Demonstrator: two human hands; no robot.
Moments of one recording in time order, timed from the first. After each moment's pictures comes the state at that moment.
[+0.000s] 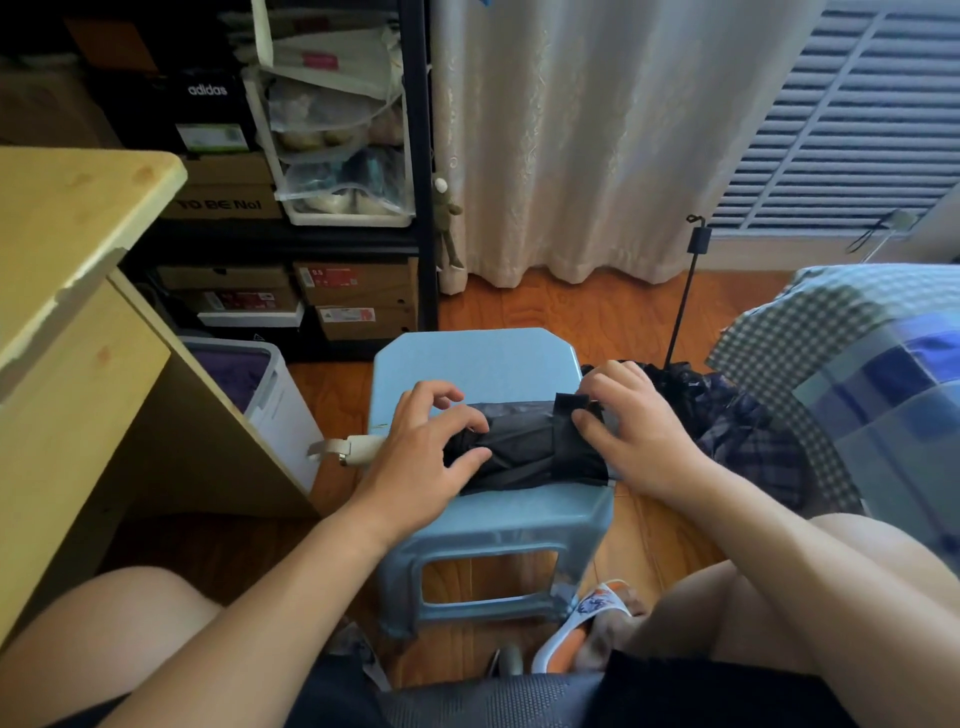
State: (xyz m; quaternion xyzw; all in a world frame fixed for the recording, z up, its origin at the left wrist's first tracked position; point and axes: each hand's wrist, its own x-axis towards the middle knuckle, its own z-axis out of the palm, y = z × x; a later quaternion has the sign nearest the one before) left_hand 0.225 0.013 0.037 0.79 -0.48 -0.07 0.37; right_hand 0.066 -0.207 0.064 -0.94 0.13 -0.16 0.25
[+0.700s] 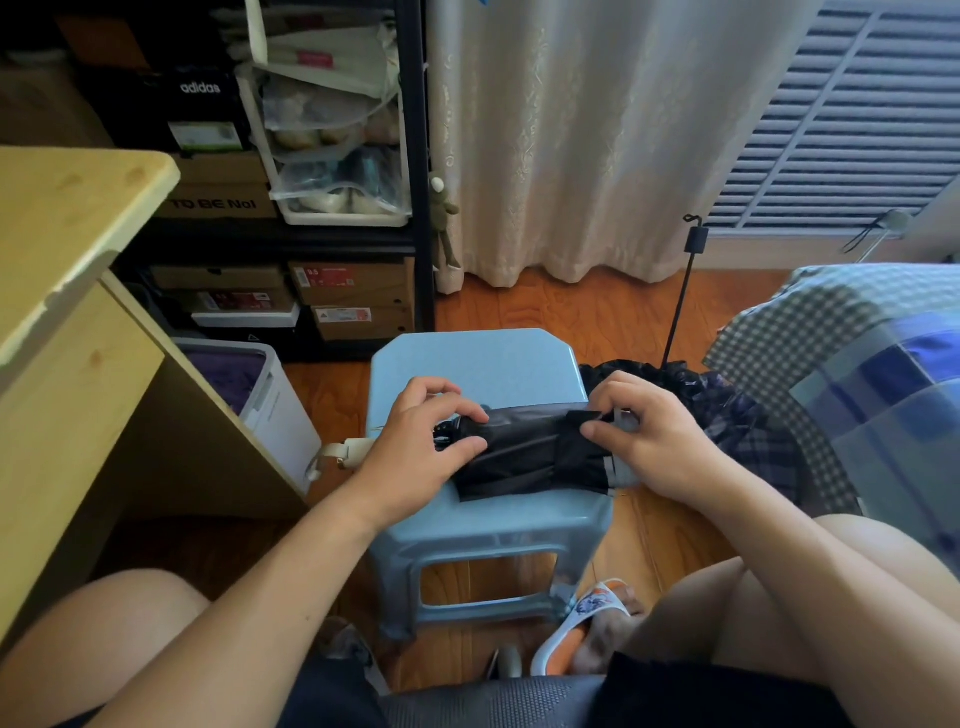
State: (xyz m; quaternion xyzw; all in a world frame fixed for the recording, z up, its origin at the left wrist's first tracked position) left_hand 0.237 0.008 0.050 0.78 -0.41 -0.20 0.43; right_hand 0.056 -0.209 0.075 -0.88 0.17 -0.15 0.41
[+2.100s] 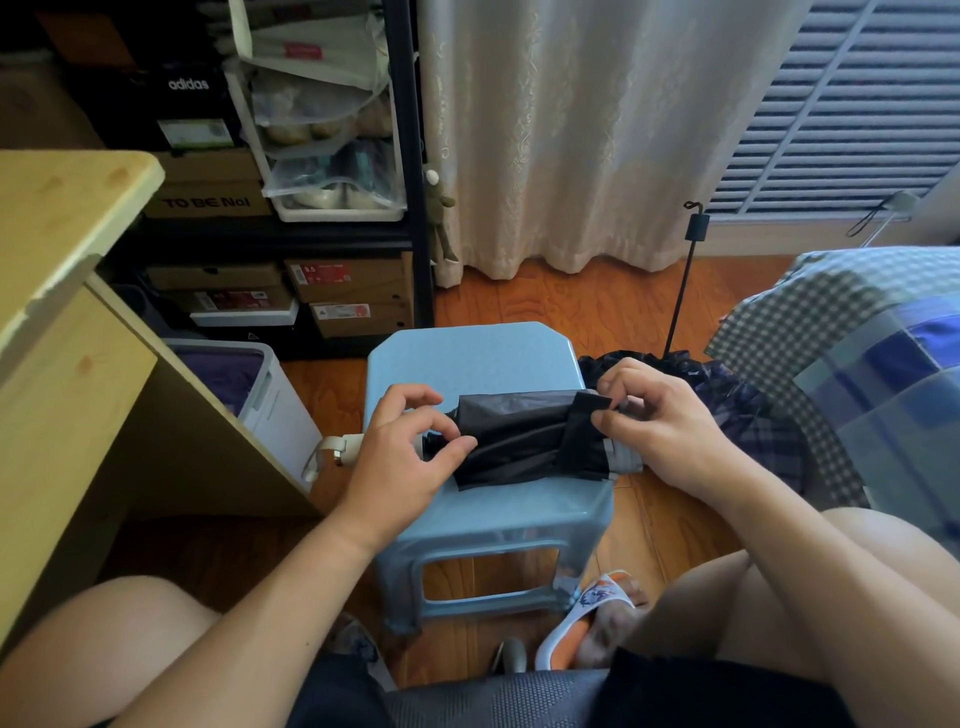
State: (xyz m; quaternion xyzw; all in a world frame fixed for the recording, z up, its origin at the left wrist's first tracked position) left_hand 0.228 0.019 0.041 0.80 -0.40 -0.08 0.45; right_hand 0.053 -0.210 0.081 -0.83 0.18 -0.18 0.50
